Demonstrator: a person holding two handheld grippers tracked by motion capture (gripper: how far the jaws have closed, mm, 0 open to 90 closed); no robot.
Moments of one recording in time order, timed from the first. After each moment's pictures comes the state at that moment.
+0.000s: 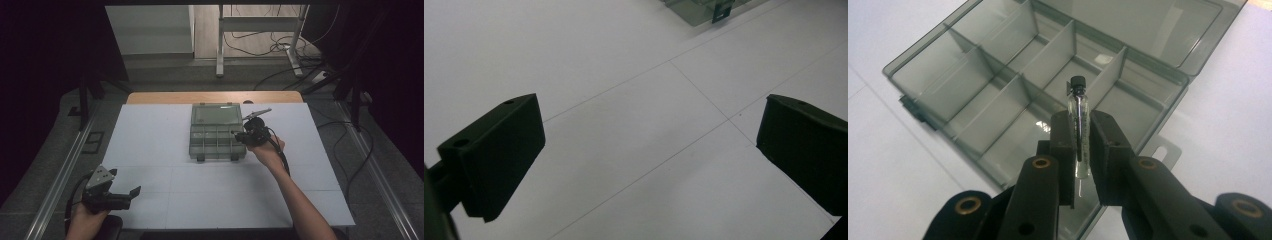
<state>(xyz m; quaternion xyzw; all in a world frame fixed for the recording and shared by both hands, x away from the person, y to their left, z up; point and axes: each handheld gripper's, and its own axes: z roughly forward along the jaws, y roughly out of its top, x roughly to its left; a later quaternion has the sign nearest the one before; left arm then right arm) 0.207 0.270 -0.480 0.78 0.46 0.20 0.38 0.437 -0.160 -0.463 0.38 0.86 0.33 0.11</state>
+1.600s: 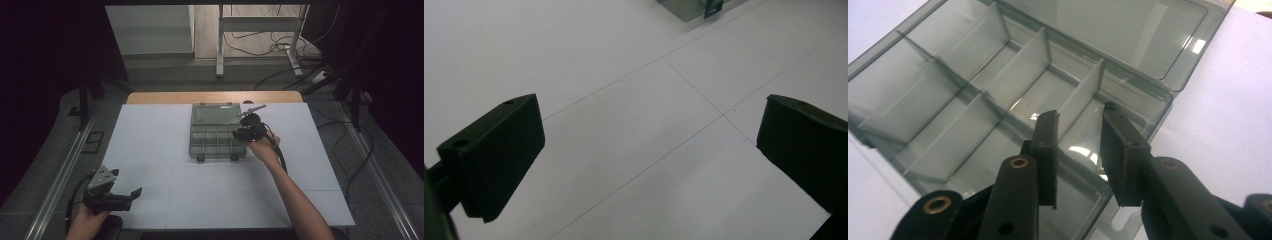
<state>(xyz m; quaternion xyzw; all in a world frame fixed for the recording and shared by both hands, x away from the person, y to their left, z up) 0.208 0.268 -0.480 0.79 0.45 0.20 0.37 0.457 -0.151 -0.472 0.39 0.86 0.31 0.12</state>
